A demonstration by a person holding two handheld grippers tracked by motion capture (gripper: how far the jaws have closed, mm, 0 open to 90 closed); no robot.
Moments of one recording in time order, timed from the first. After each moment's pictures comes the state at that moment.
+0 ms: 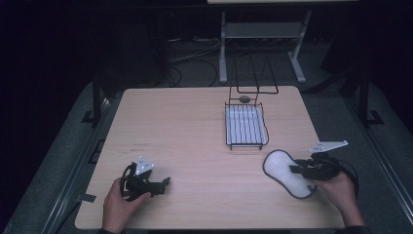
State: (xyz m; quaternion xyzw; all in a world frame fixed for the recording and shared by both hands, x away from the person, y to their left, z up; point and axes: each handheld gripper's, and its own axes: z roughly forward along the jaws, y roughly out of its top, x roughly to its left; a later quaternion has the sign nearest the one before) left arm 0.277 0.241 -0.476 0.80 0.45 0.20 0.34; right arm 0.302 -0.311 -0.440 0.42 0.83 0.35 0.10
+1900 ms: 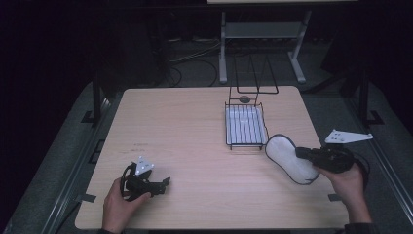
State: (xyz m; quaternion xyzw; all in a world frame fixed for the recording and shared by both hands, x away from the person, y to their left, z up) left arm 0.277 0.241 -0.476 0.80 0.45 0.20 0.34; right arm 0.297 -0.321 -0.388 0.39 0.79 0.46 0.12
